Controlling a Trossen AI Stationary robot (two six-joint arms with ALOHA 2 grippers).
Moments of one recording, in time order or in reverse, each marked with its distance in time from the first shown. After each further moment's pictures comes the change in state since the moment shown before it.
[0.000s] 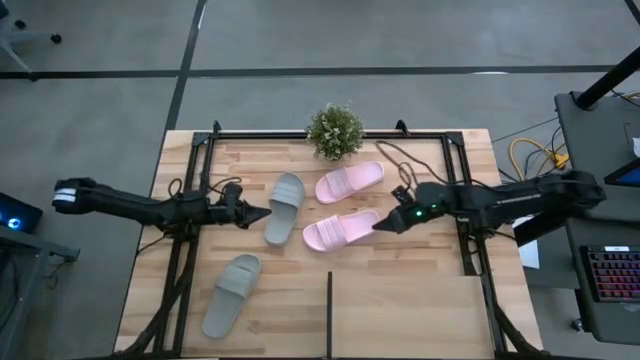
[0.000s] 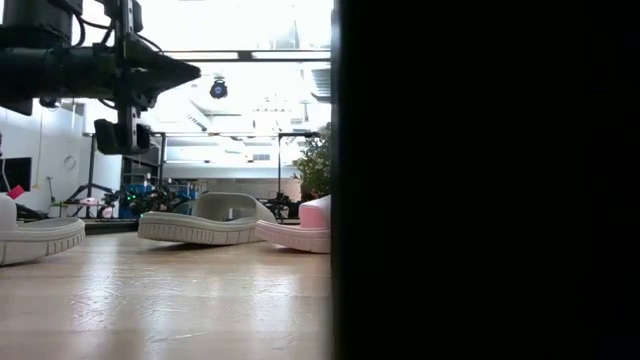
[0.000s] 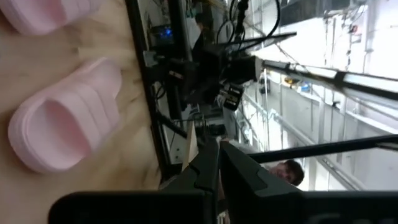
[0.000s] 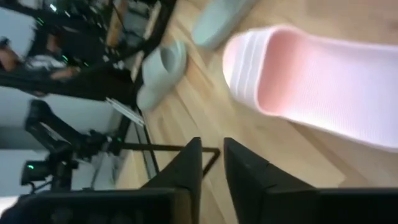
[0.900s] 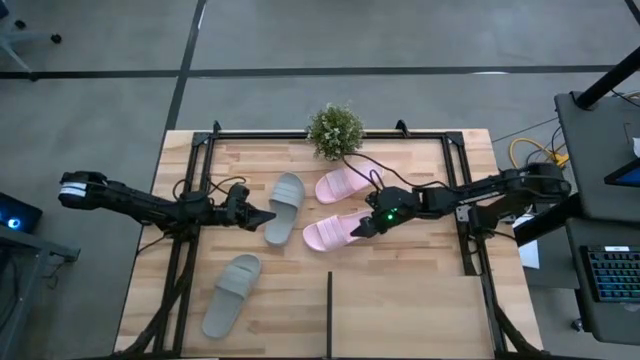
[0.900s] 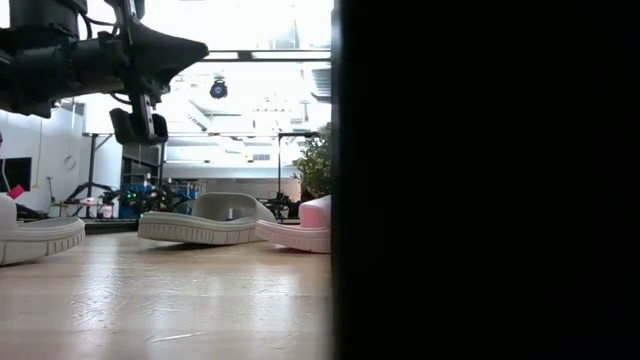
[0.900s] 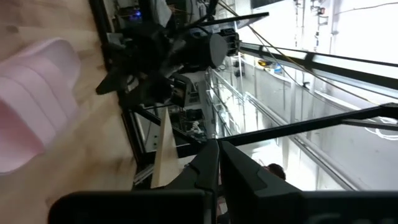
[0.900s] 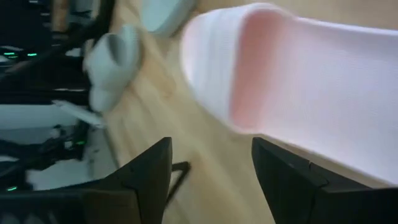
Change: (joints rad) left arm 0.000 0.231 0.004 0.345 0.084 0.010; right arm -0.029 0.406 0.135 0.106 -0.051 0.010
